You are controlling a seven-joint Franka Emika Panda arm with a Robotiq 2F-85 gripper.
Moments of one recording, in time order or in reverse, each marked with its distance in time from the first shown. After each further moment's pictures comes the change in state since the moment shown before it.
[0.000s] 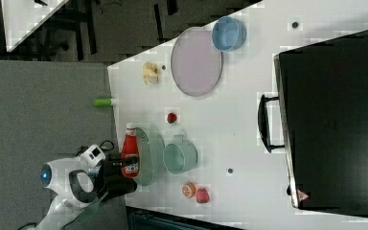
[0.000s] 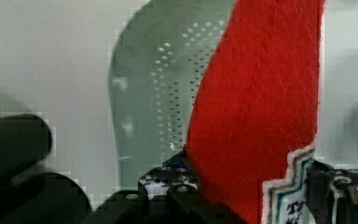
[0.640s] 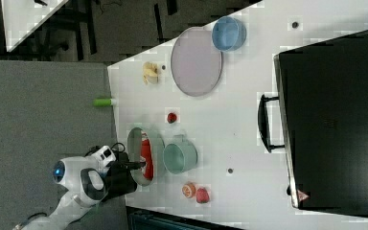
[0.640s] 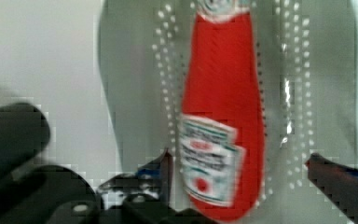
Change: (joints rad) arm 0.016 0.088 -0.003 0.004 0.000 0.036 0.037
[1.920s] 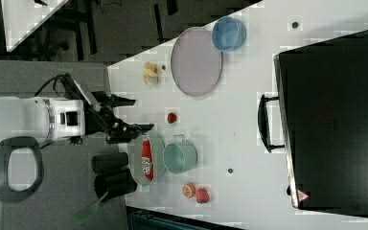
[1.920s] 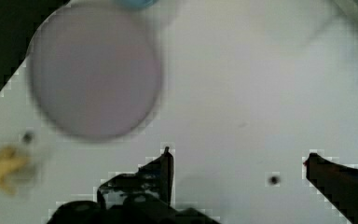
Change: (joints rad) arm -0.309 -0.334 -0.567 0.510 -0.056 -0.891 0.018
